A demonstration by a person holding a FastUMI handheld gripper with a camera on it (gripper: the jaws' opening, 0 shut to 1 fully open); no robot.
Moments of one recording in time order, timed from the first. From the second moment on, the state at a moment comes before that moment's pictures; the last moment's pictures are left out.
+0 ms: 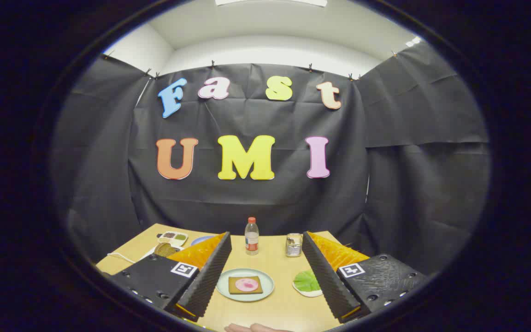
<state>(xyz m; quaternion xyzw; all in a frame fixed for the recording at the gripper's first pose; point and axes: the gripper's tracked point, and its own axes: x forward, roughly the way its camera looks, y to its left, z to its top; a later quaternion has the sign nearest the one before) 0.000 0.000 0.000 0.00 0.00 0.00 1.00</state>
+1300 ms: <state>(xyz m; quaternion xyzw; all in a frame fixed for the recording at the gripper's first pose) 0.082 -0.150 -0.099 -0.04 0.11 0.01 0.99</state>
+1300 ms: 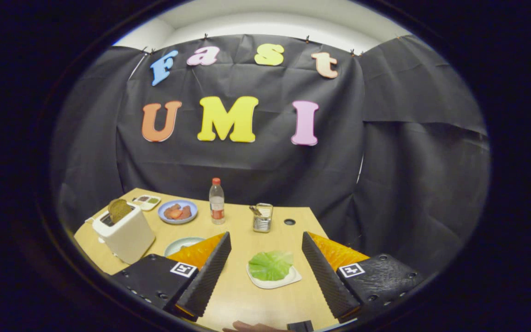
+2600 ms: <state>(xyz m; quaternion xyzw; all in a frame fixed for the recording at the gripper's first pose) 0.292 -0.204 -0.321 -0.01 0.38 0.07 0.92</state>
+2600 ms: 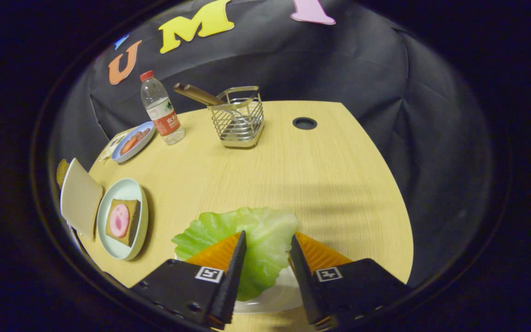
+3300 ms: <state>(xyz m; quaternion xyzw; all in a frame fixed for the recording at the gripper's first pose) 0.291 -0.198 -0.326 -0.07 0.39 0.04 0.92</state>
